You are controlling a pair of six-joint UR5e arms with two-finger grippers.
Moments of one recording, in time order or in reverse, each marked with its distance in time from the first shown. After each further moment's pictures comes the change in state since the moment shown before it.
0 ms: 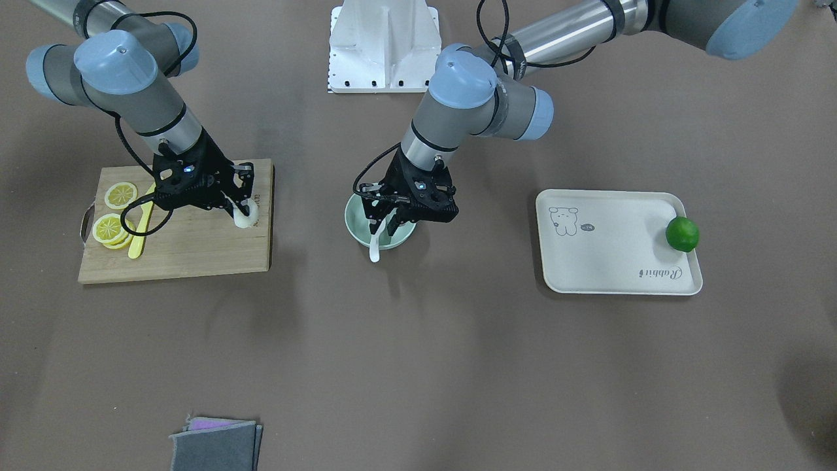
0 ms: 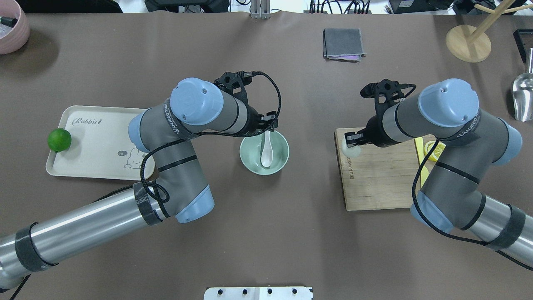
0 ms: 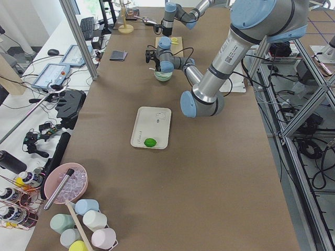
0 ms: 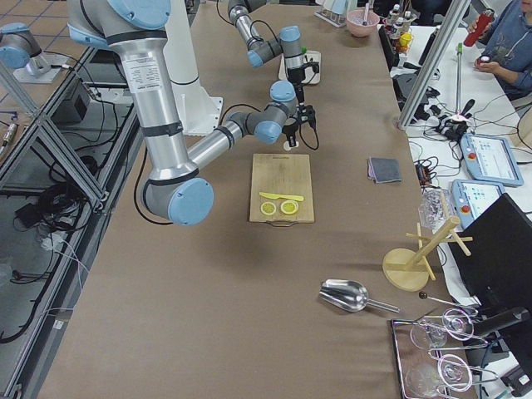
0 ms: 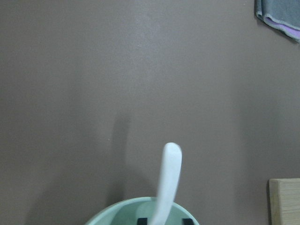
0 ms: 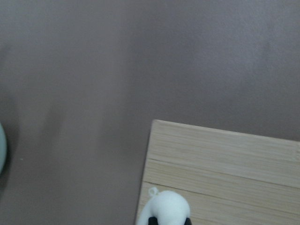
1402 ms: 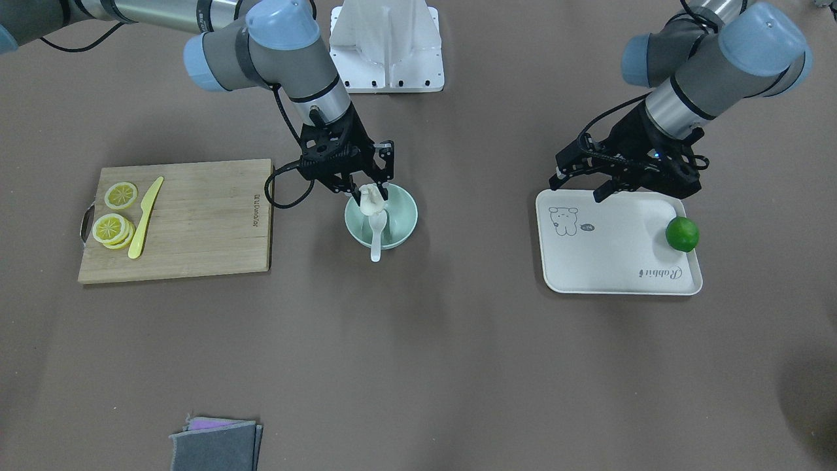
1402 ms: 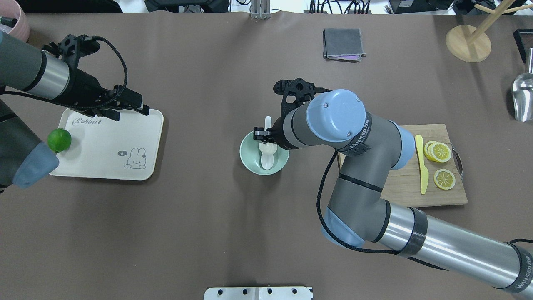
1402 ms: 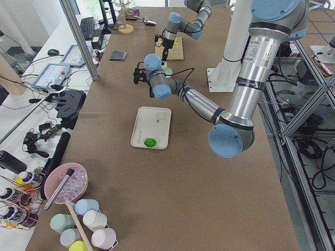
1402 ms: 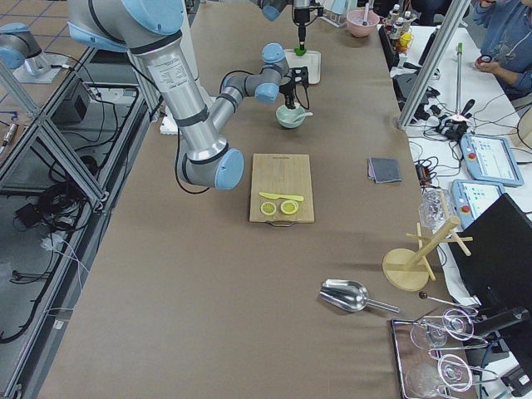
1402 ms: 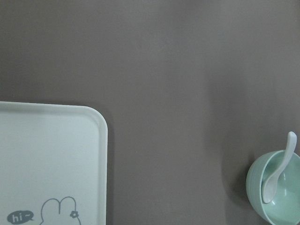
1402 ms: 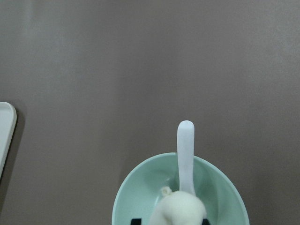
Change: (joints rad) left arm -0.371 0.514 -0.375 0.000 -0.487 0.302; right arm -0.177 0.299 -0.084 -0.071 -0.245 0.260
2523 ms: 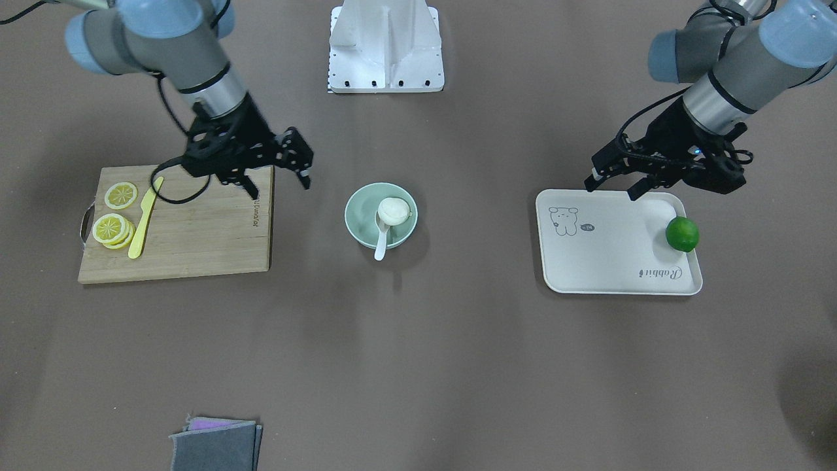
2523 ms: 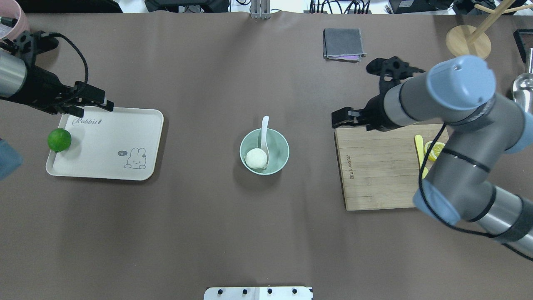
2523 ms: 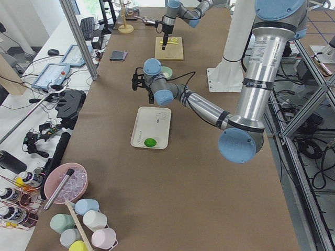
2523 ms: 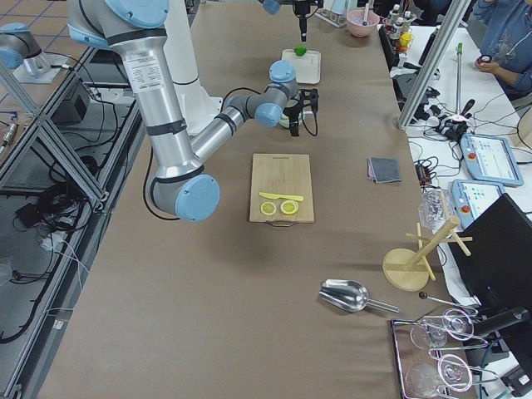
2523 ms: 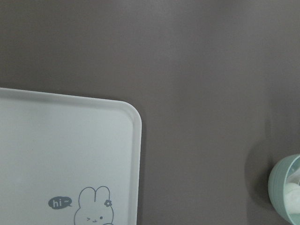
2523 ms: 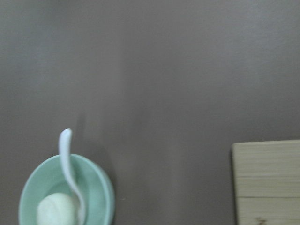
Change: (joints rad) left arm -0.105 0.118 -0.018 0.005 -0.020 0.125; right arm 0.288 -0.328 0.174 -0.010 0.301 -0.195
